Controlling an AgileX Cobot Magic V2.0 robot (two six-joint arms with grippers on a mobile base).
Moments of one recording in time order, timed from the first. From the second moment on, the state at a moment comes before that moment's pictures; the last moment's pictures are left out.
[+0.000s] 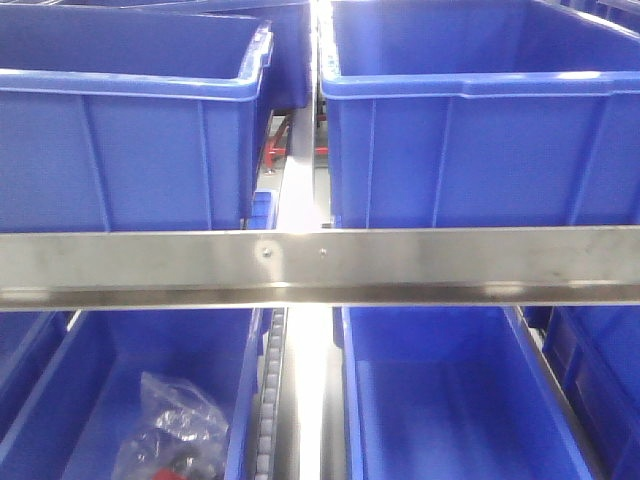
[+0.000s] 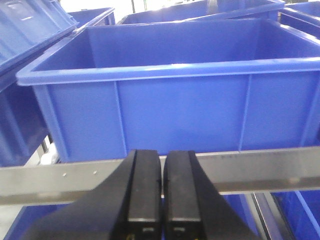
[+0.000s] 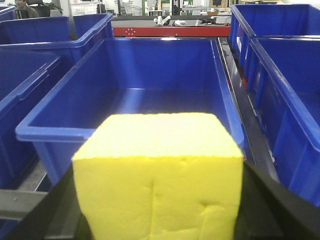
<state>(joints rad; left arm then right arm) 0.02 0.00 0.01 0.14 0.06 -0.09 0.11 0.30 -0.39 0.02 0.18 0.03</state>
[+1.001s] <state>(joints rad) 0.02 0.00 0.01 0.14 0.06 -0.09 0.11 0.30 -0.39 0.02 0.18 0.03</state>
